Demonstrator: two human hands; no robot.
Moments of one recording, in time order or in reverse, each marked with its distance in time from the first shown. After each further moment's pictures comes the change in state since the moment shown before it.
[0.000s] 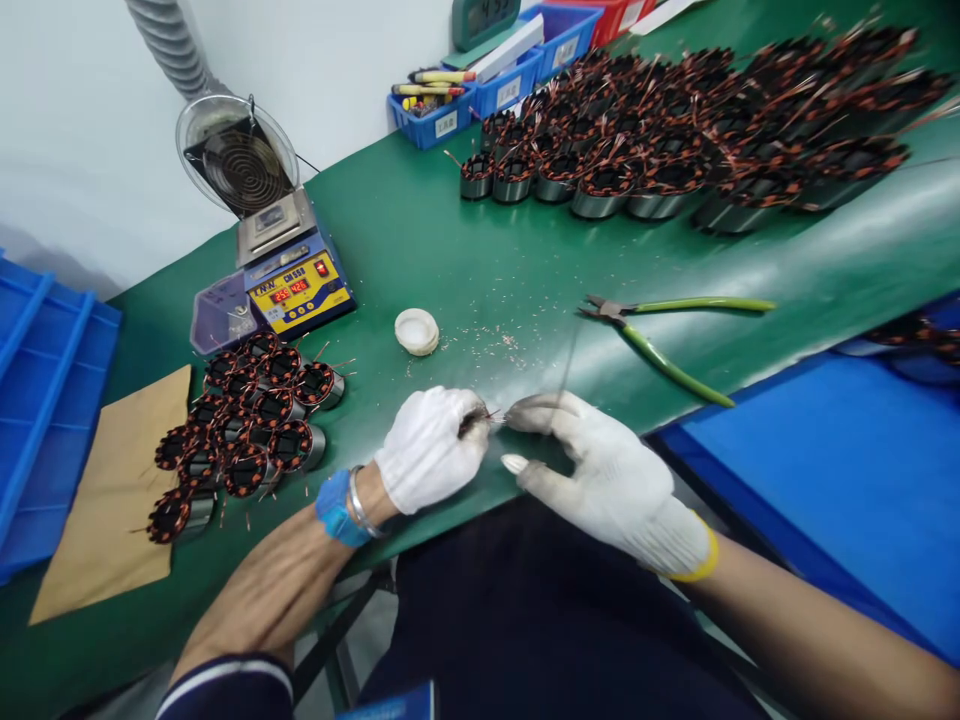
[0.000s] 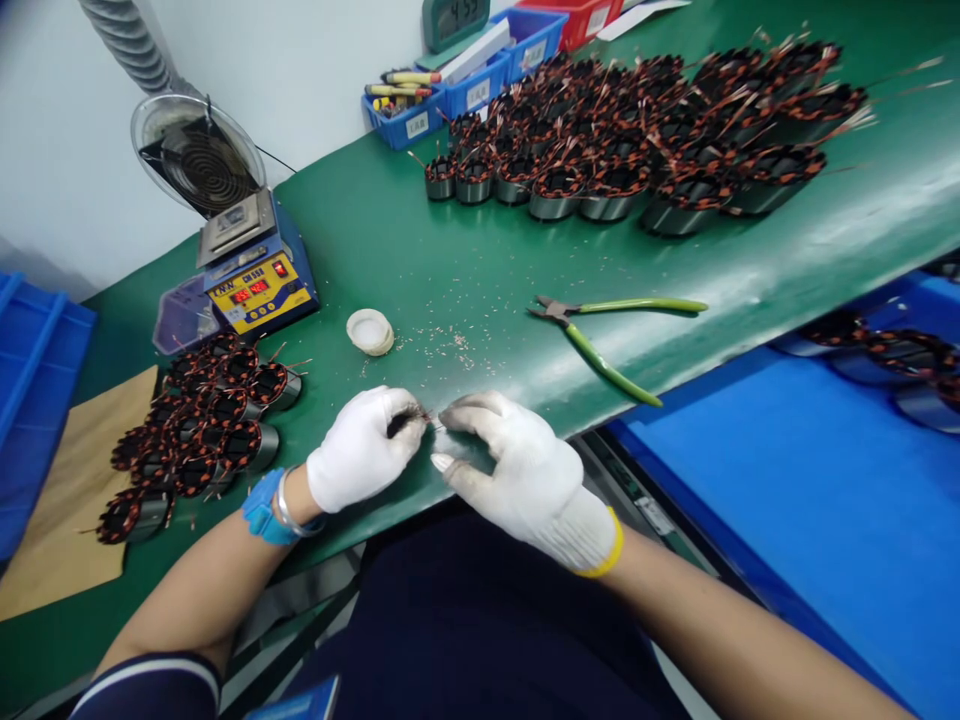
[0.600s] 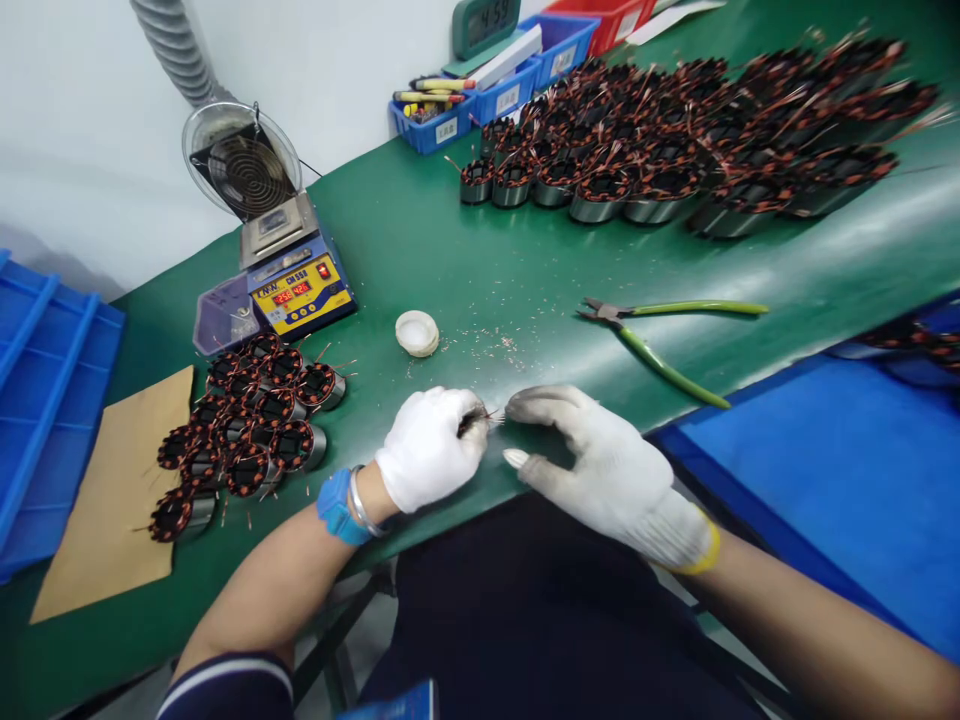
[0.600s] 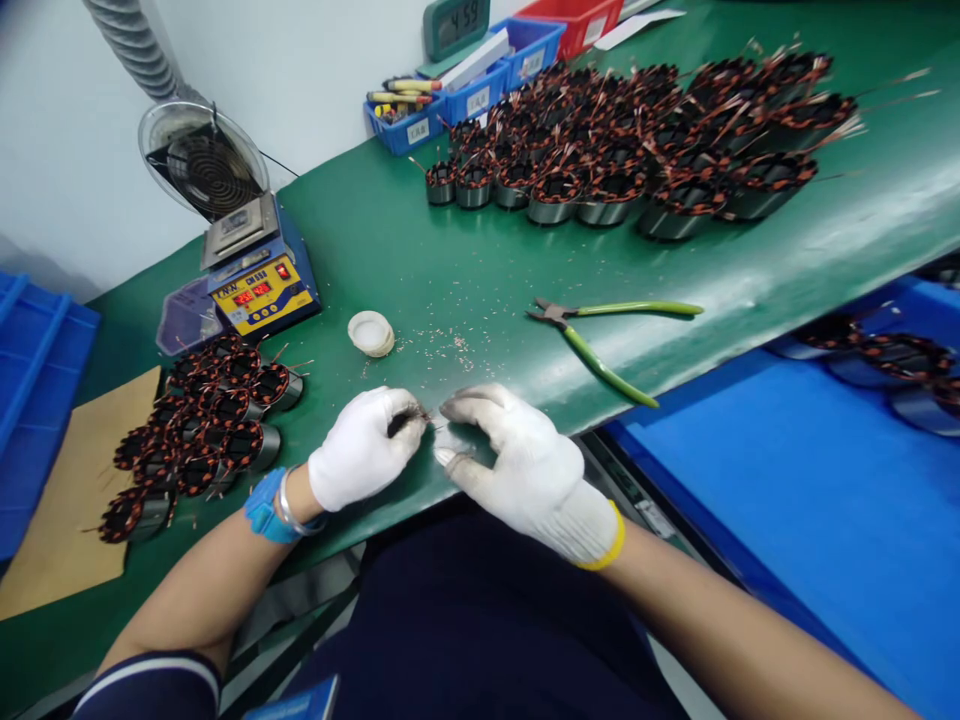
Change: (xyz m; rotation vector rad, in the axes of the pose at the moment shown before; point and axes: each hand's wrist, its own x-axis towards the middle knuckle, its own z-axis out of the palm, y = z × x) left_hand 0.000 0.001 -0.001 -0.013 -0.012 -0.034; right_hand 0.005 -0.002 -0.004 0.067 0.008 0.083
